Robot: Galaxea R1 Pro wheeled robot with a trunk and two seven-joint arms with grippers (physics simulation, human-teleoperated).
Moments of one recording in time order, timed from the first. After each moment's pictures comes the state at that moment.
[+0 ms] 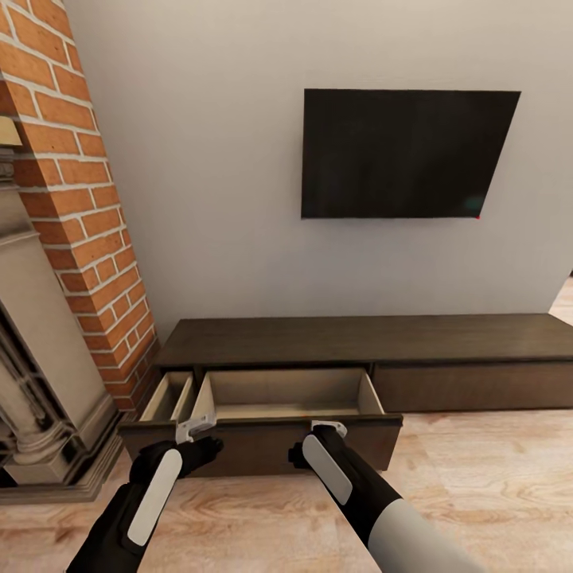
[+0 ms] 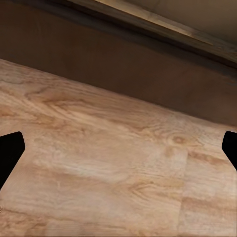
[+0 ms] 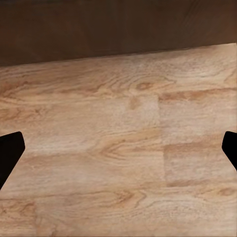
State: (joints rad) left arm -0.36 -0.02 -0.07 -1.27 0.59 0.80 0.44; right arm -0.64 0.17 0.54 -0.79 -0.84 0.68 -0.74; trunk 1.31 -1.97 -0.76
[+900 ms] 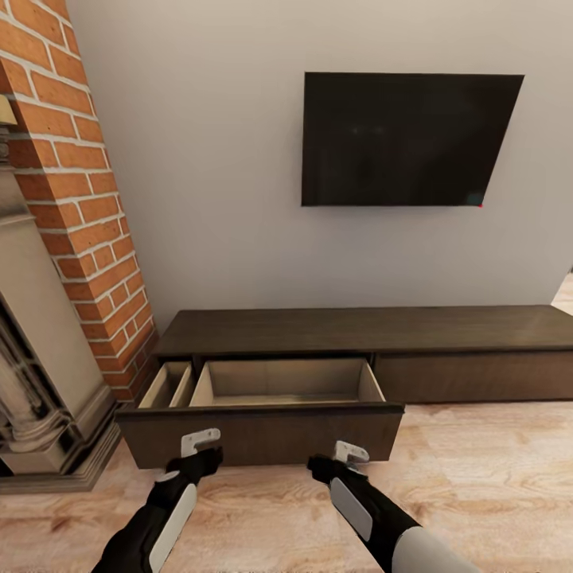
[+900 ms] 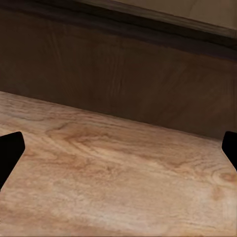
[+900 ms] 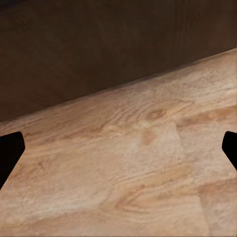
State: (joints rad) left arm -0.36 -0.01 -0.16 -0.99 0.38 0.35 0.34; right arm -0.59 0.11 0.55 -0.52 -0.81 0.15 -0.37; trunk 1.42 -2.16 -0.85
